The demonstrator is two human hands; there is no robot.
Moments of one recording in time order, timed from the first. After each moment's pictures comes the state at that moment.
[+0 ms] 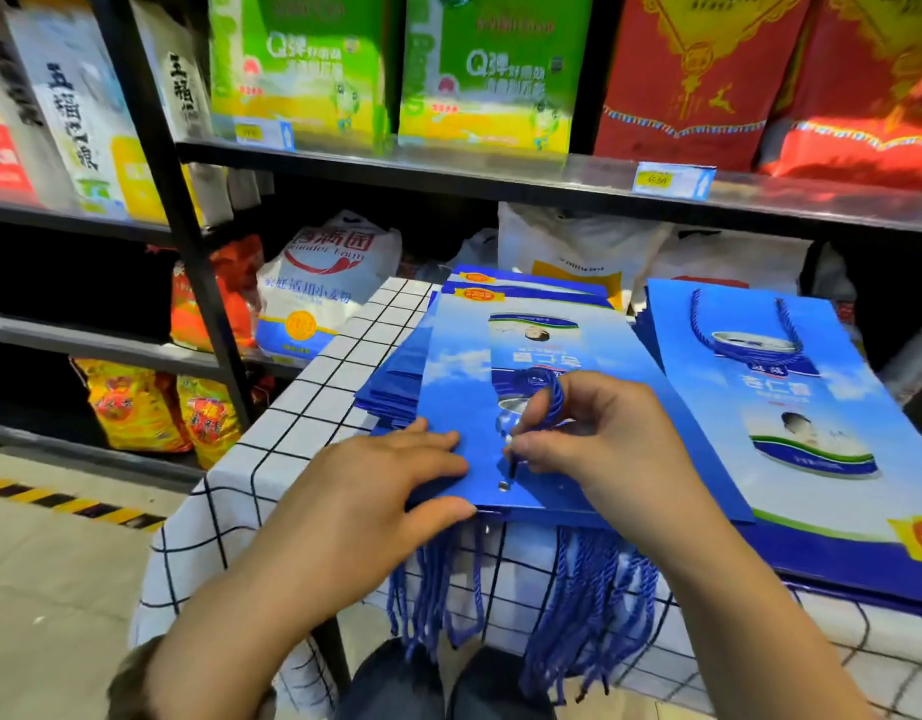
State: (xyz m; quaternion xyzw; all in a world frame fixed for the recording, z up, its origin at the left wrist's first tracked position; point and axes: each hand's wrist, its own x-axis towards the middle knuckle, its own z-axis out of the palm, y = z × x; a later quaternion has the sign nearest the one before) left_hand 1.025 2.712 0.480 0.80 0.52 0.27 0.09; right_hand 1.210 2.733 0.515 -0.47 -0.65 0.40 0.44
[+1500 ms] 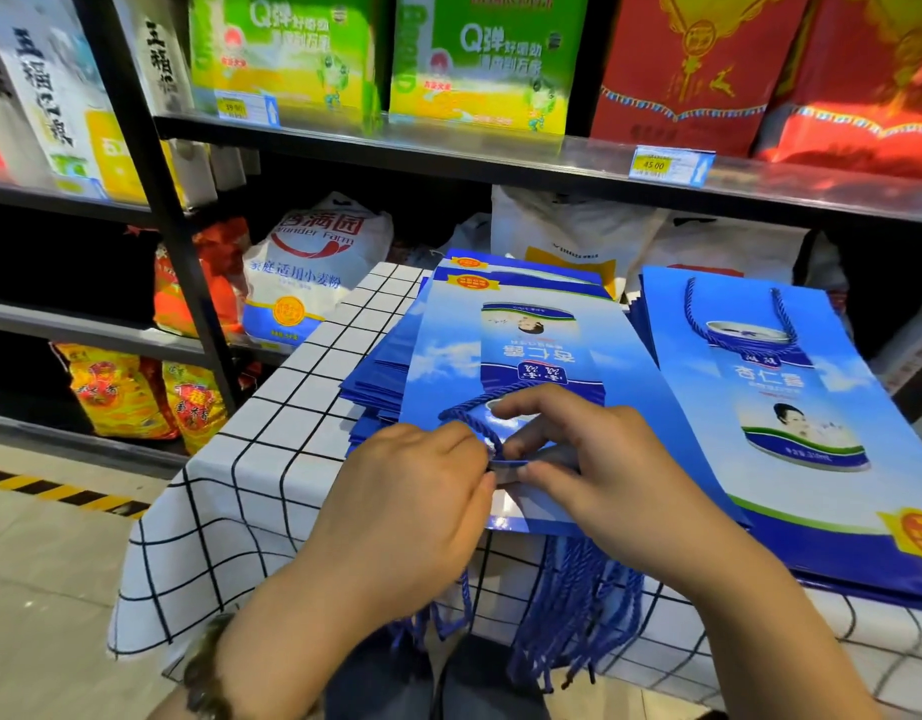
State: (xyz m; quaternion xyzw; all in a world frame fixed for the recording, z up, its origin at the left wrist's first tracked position) left_hand 1.060 2.710 0.480 0.82 0.48 0.28 -0.10; right_hand 1.225 2.725 0.513 -0.47 -0.81 0.28 0.24
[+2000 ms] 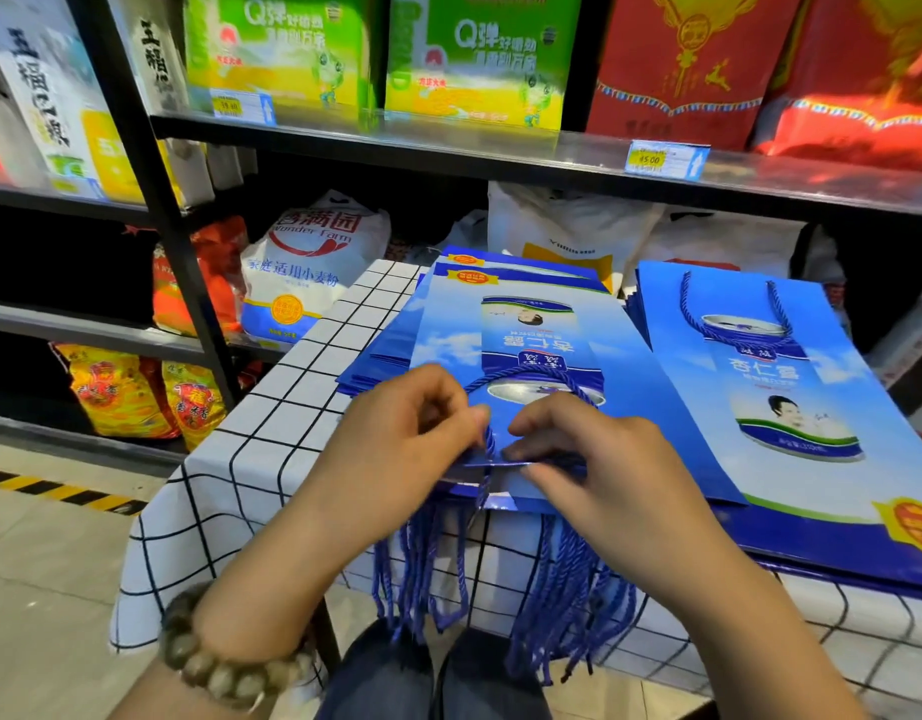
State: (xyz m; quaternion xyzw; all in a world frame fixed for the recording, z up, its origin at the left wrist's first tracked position) left_hand 1.058 2.725 0.495 0.65 0.52 0.45 0.32; right_hand 1.229 2.717 0.499 -0.47 -0.81 0.17 0.30
